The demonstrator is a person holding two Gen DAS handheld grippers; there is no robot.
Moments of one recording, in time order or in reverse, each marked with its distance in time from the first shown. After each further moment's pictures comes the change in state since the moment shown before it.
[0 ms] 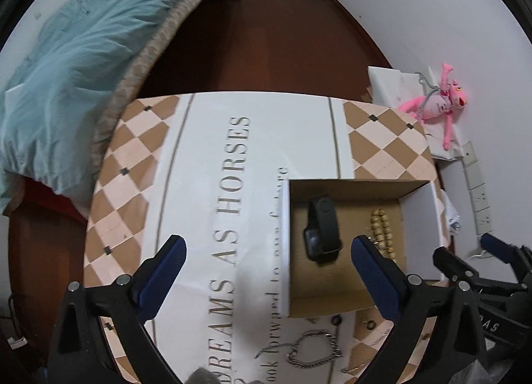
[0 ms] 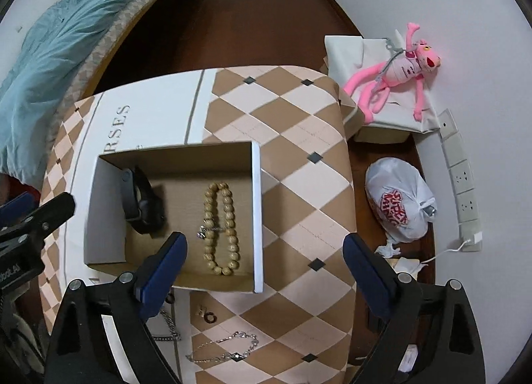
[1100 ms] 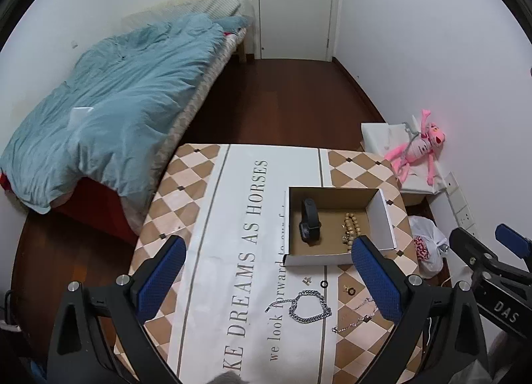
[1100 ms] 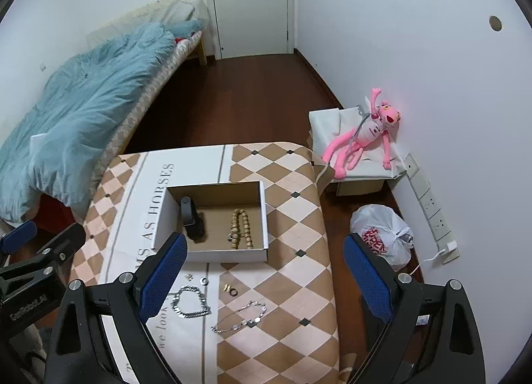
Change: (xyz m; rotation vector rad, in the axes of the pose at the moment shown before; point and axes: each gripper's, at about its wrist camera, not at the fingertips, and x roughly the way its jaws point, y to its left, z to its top) left arm -0.145 0.004 -0.081 -0.026 -0.300 0.039; right arm -0.171 0.004 -0.092 0.043 -0.371 0.012
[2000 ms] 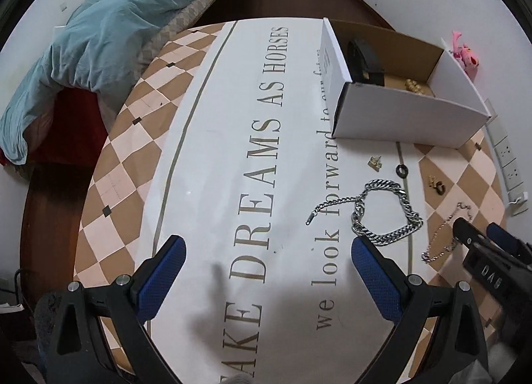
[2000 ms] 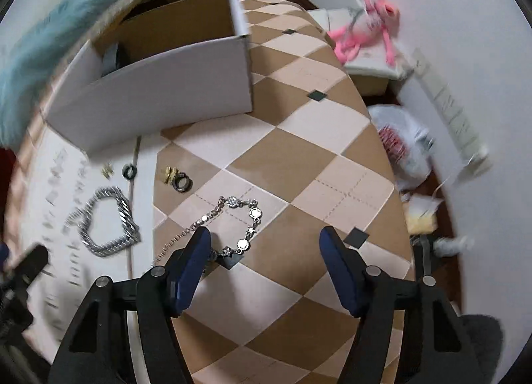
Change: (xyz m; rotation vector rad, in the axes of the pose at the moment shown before) left arm 0.127 0.017 -0.130 0.033 0.275 0.069; right arm 0.170 0.005 -0.154 0.061 0.275 -0.084
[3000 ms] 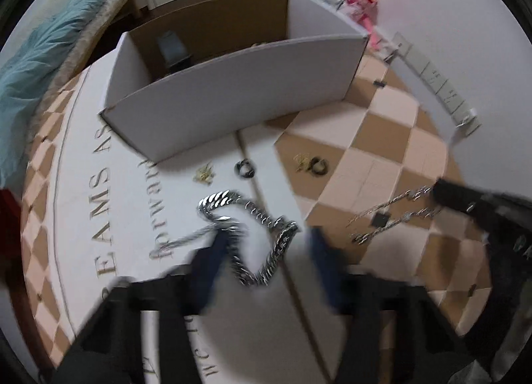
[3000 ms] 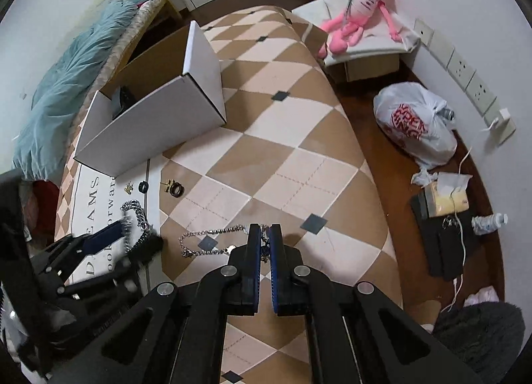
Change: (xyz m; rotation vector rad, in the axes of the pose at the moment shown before) left arm 0.014 -0.105 -0.001 0.385 0.004 -0.246; right arm -0.019 -0.073 -0.003 0.165 0.028 0.245
